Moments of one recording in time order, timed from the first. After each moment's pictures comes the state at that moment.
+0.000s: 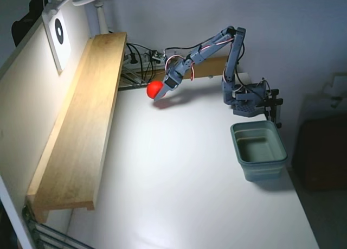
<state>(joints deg) 43.0 104.6 134.3 8.1 -90.2</state>
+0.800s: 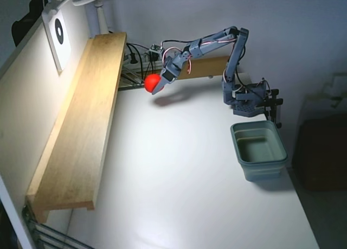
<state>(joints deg) 43.0 108.3 126.1 20.6 -90.3</state>
